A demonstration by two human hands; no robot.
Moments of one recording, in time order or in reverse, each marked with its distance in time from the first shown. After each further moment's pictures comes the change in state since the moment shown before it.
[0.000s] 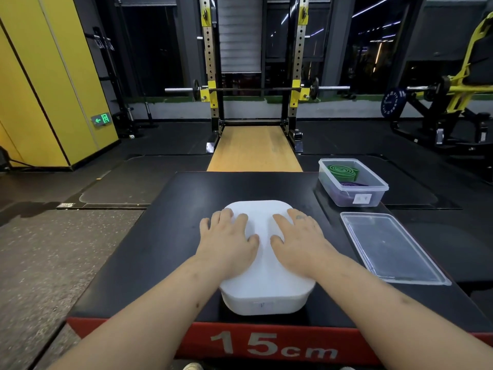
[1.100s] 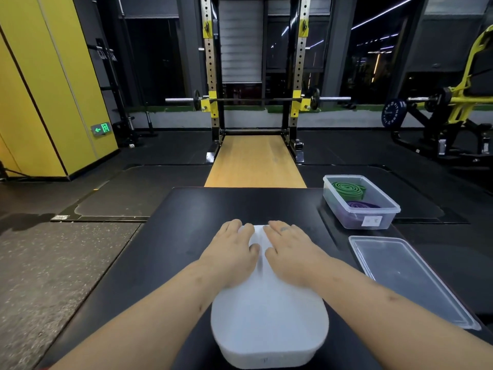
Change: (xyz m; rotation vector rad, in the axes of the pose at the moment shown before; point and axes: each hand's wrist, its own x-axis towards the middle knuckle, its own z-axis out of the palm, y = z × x) left_hand 0.070 -0.017 0.011 -0.167 -0.017 0.159; right_hand 0.067 0.003 -0.005 -0.095 -0.067 -0.184
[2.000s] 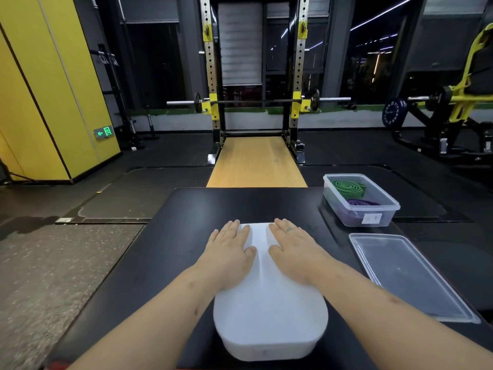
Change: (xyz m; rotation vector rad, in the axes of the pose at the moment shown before) left_hand -0.007 -0.006 0.004 0.096 -0.142 -0.080; right_hand -0.002 0.010 0.010 0.136 0.015 0.044
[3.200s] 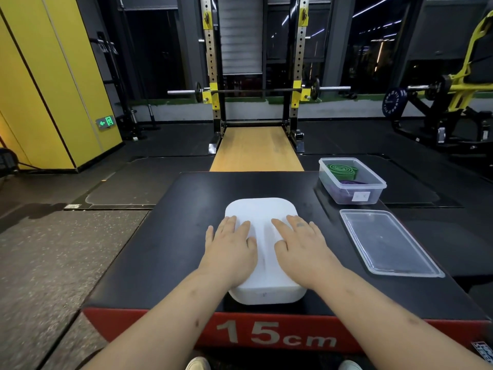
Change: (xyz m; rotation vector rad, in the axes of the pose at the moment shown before) left_hand -0.092 0.031 0.006 -0.083 0.090 -0.098; right_hand -0.095 -0.032 0.012 -0.036 0.119 0.083
